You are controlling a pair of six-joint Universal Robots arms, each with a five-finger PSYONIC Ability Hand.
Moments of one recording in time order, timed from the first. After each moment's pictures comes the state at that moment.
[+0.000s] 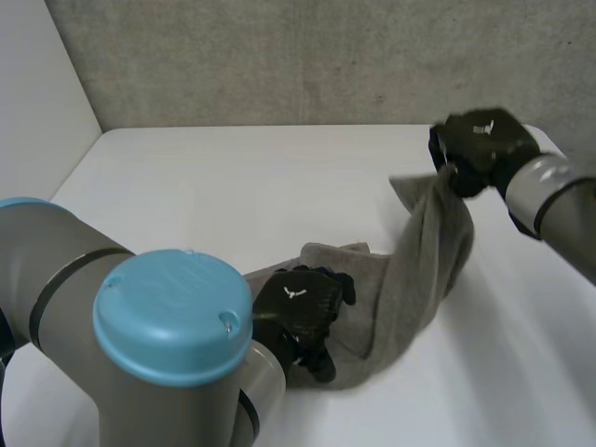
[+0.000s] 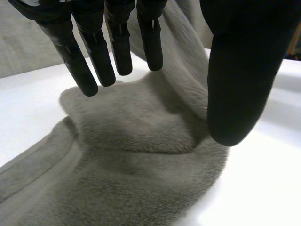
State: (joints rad) left arm 3.78 -1.95 -1.49 3.02 -1.73 2.97; right arm 1.85 -1.29 1.39 0.08 1.32 2.73; left_hand 0.49 0.48 0.48 0.48 0.30; right_hand 0.96 1.18 1.18 1.19 0.98
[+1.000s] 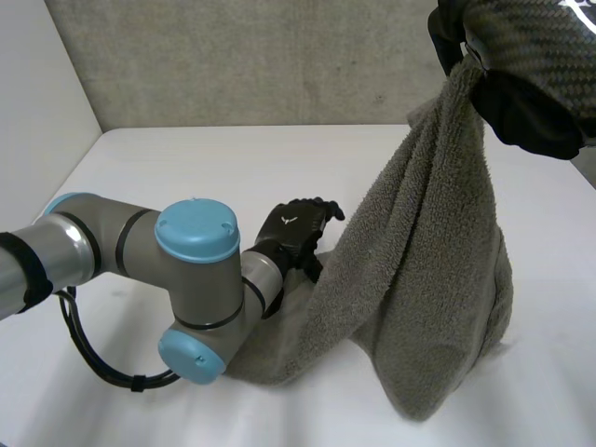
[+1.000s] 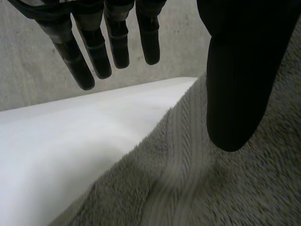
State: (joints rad) left arm 4.01 -2.32 -1.23 3.35 -1.50 2.99; right arm 1.86 -1.96 1.60 0.06 1.06 2.70; left_hand 0.41 0.41 0.41 0.40 0.23; right_hand 0.96 1.18 1.18 1.19 0.99
